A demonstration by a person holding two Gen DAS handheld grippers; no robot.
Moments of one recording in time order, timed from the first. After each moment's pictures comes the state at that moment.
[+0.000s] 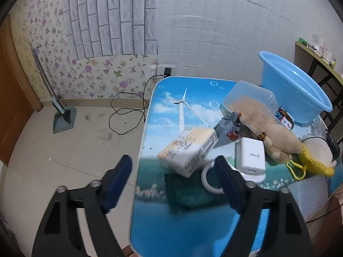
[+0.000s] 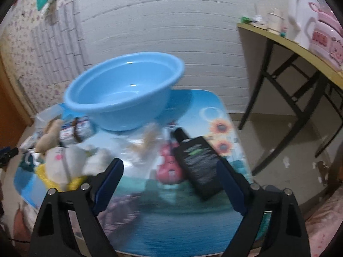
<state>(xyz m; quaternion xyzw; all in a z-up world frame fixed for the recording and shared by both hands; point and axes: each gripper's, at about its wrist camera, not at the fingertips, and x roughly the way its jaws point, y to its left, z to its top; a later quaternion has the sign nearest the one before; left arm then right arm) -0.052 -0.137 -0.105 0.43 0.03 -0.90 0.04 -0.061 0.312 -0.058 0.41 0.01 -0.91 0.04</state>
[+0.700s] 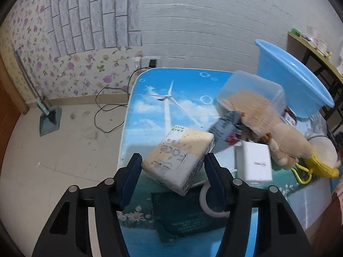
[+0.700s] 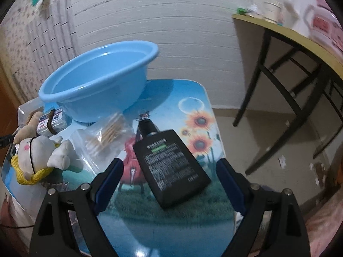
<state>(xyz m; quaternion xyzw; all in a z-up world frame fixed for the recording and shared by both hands) -0.074 -0.131 -0.126 0.45 0.03 -0.89 -0.01 -0.086 0.345 -0.089 0.42 0.02 -0.91 0.06</state>
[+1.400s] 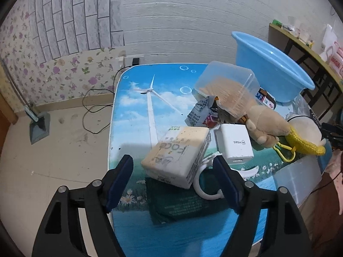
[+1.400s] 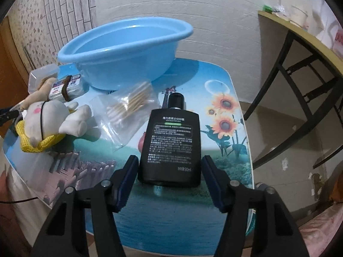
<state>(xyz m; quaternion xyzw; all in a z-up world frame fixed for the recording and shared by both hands) -0.062 -0.132 -0.119 0.46 0.02 -0.88 -0.07 -0.066 0.315 -0.096 0.46 0.07 -0.88 0.10</state>
